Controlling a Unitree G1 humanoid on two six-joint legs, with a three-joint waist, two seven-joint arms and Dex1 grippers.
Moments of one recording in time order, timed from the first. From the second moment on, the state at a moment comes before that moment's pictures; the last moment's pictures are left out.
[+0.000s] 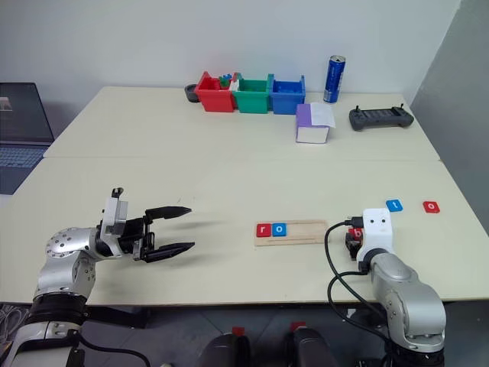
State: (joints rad) left arm -0.36 0.66 0.16 0.46 -0.48 -0.13 -1.54; right arm -0.13 -0.25 -0.14 -0.61 0.22 1.22 -0.02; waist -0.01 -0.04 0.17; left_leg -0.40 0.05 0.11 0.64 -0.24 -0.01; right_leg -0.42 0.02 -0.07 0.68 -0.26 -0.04
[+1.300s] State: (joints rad) left arm -0.31 0.67 0.17 0.36 -0.49 -0.08 -1.49; right arm -0.65 -0.86 0.21 0.68 0.06 -0.01 1.45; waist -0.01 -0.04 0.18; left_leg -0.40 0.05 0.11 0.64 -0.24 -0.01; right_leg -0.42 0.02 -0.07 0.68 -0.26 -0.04
